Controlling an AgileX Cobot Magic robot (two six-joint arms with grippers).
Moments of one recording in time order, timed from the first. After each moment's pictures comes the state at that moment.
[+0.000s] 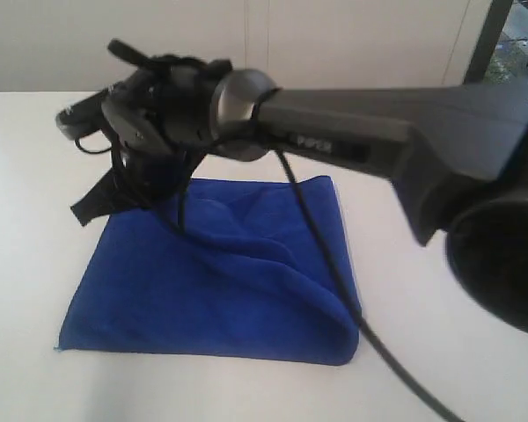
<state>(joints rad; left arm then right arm) -0.07 0.41 -0.60 -0.26 0.87 0.34 0.78 2.17 -1.85 -0.26 0.78 0.31</state>
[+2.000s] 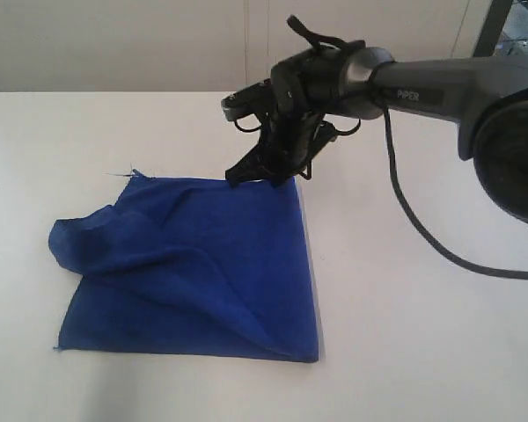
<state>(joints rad) -0.07 0.41 -0.60 -0.26 0.87 0.34 0.40 2.28 -1.79 -0.11 0.74 0.04</state>
